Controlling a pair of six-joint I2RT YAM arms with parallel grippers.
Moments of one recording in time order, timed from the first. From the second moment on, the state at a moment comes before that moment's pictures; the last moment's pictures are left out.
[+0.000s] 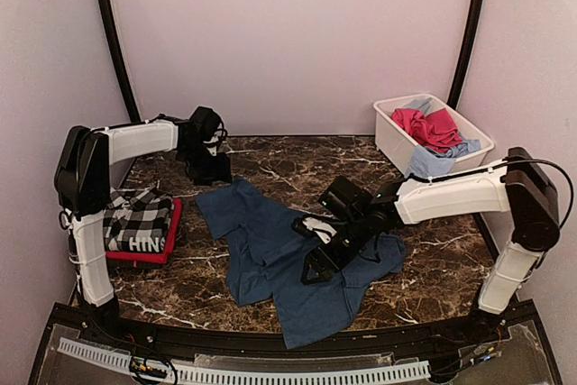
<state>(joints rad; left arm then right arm) -0.41 2.03 1.60 -0.72 0.04 -0.46 0.97 1.74 1.07 -0.49 -0.44 0.20</state>
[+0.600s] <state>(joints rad) -0.41 1.57 1.19 -0.70 0.11 -0.46 1.38 1.78 1.13 -0.56 -0.25 0.18</state>
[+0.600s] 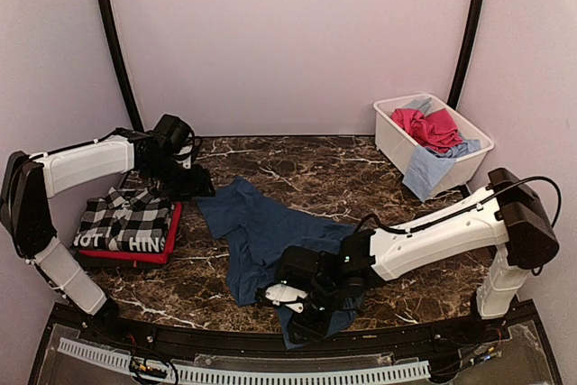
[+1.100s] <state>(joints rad) -0.41 1.57 1.17 -0.70 0.12 -0.46 1.50 1.90 1.24 -0.59 -0.19 0.18</state>
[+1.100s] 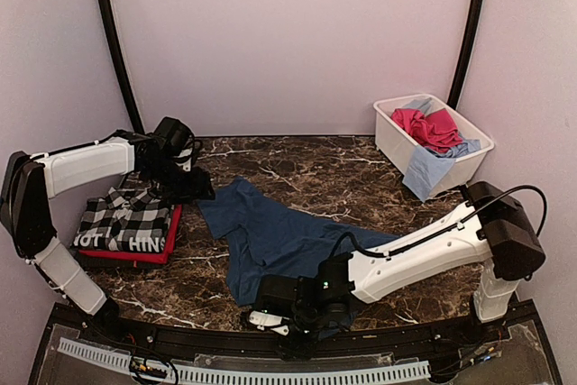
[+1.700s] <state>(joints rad) -0.41 1.57 1.17 -0.70 0.12 -0.46 1.51 1.95 1.30 -0.68 -0.01 0.22</state>
